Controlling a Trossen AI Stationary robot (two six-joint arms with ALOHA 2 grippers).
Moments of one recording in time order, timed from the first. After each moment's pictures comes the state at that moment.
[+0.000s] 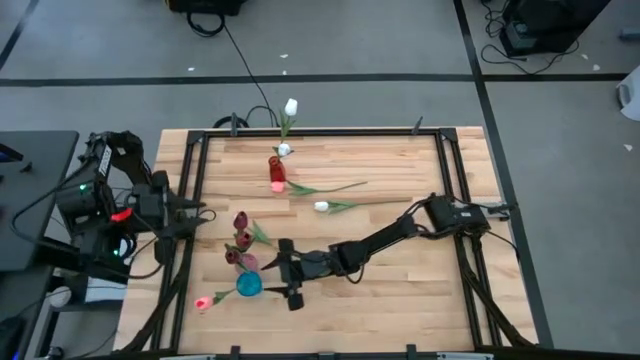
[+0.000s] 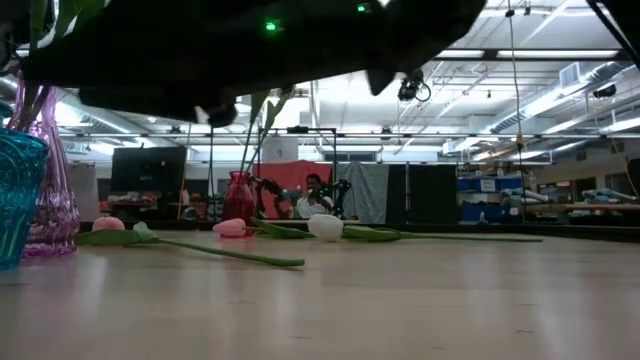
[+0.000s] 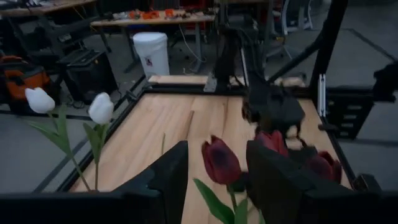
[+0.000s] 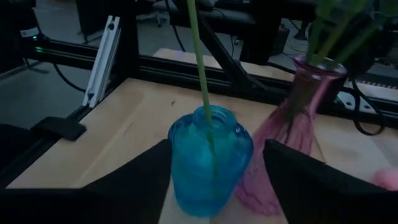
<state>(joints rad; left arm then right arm) -1.24 0.99 1.40 -1.57 -1.28 -1.14 0.30 2.30 1.52 0.53 0.13 -0.05</state>
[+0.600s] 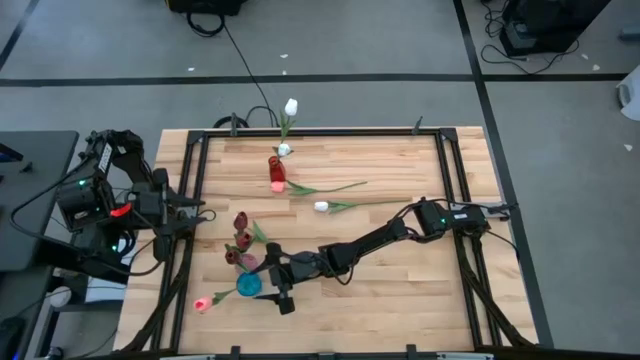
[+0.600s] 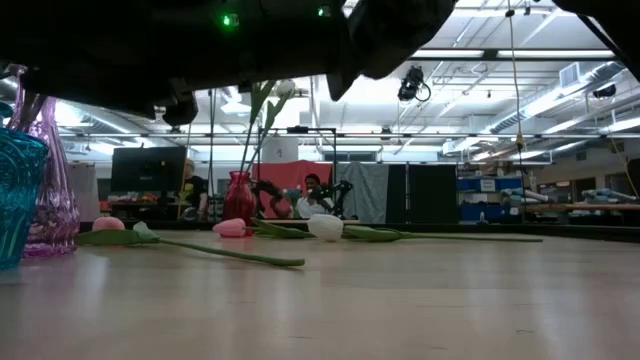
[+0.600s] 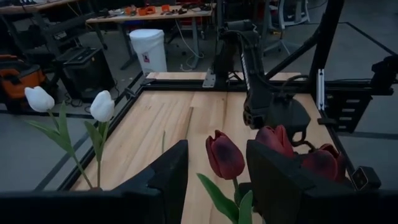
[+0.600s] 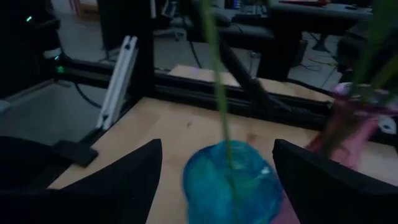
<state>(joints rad) -1.24 0.97 1.40 -1.57 -1.26 -1.10 0.28 2.41 1.69 0.52 0.04 -0.04</state>
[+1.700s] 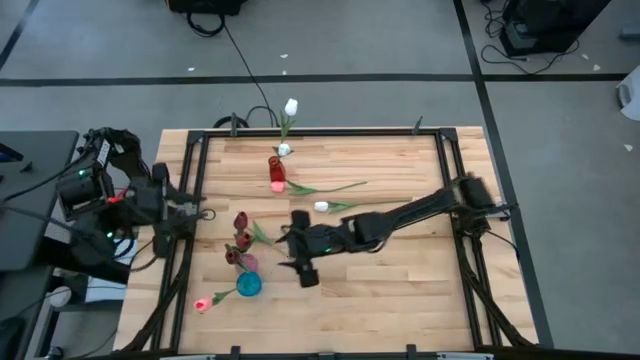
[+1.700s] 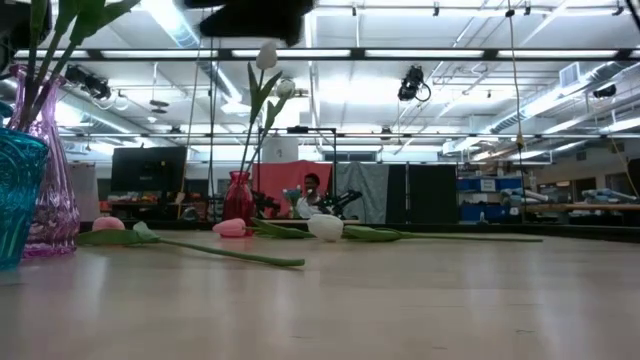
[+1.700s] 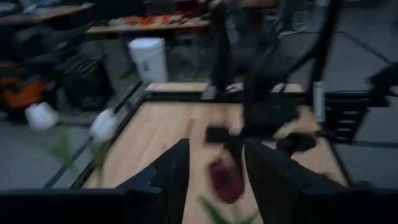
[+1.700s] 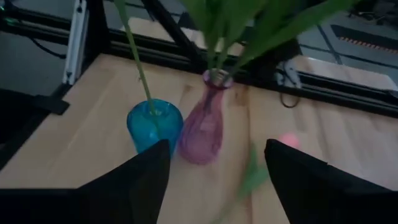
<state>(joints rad) -1.18 0.94 1.43 -1.38 -1.26 -0.85 0.25 1.98 1.56 -0.07 0.16 -0.07</state>
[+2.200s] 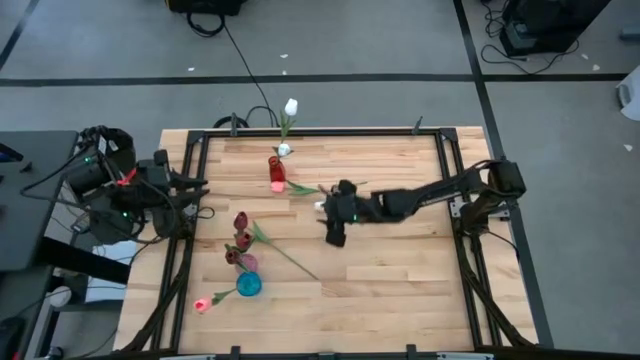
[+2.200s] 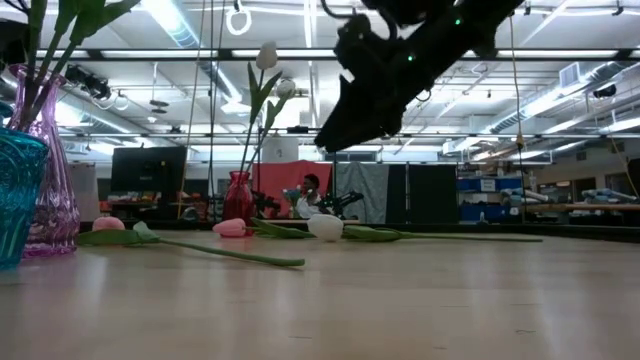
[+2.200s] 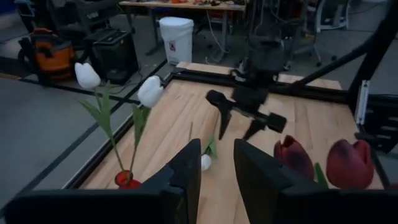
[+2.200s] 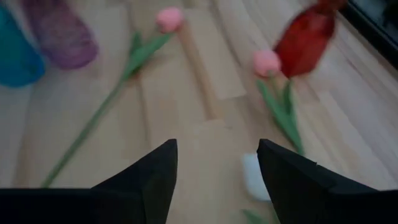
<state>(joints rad) -1.02 0.81 1.33 -1.45 -1.20 -0.94 0.06 1.70 1.03 -0.02 0.28 0.18</state>
